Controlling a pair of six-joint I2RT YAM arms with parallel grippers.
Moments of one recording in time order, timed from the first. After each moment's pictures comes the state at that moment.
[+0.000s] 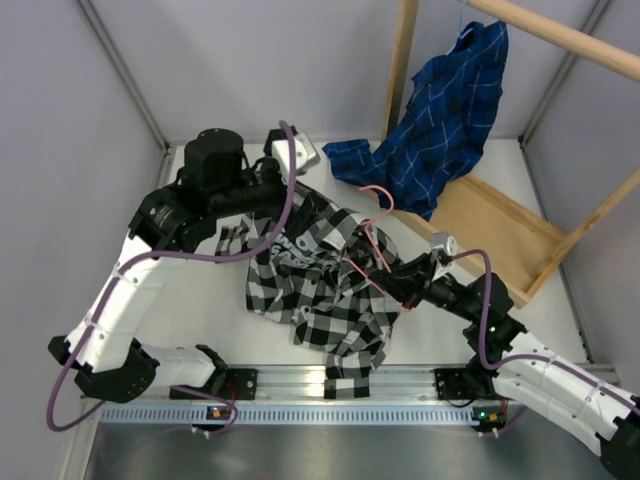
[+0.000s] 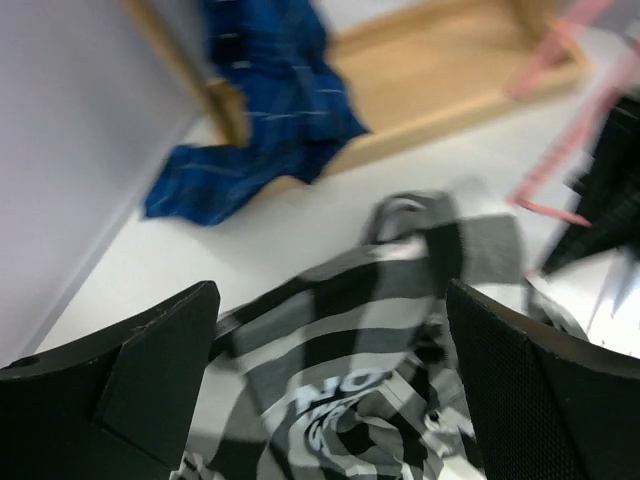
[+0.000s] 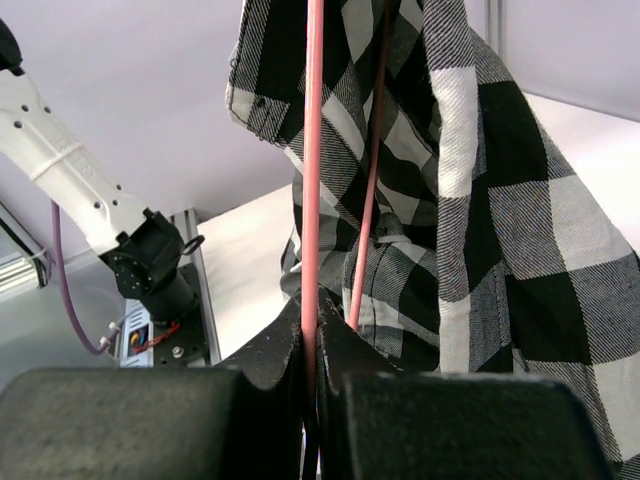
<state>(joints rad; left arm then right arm) -0.69 1.26 1.80 -0.83 0.19 0.25 0.72 0.61 0.27 0.59 -0.43 0.37</state>
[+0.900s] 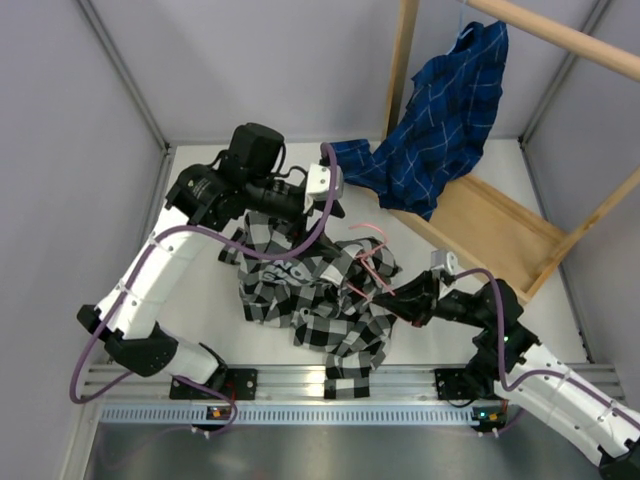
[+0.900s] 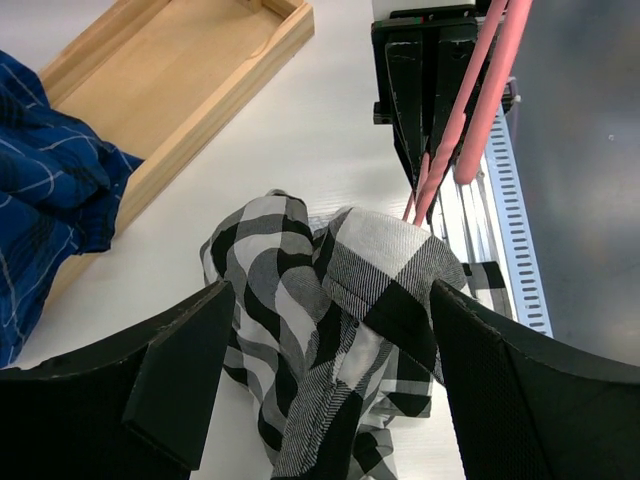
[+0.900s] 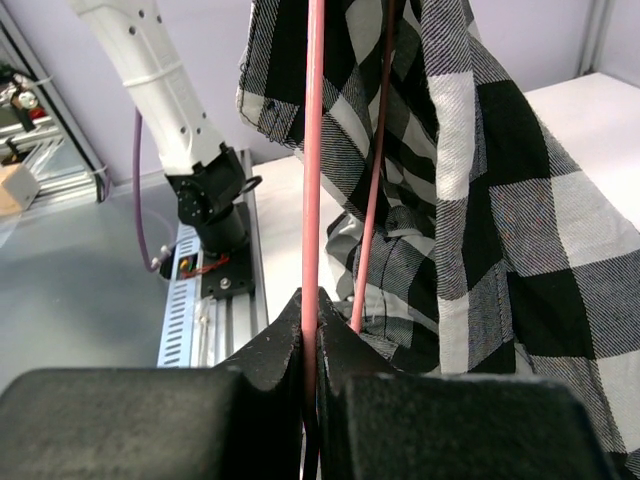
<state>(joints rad) -0.68 1.46 1.90 -1.11 0.83 0.57 0.72 0.44 0.28 0.38 -0.62 0.30</state>
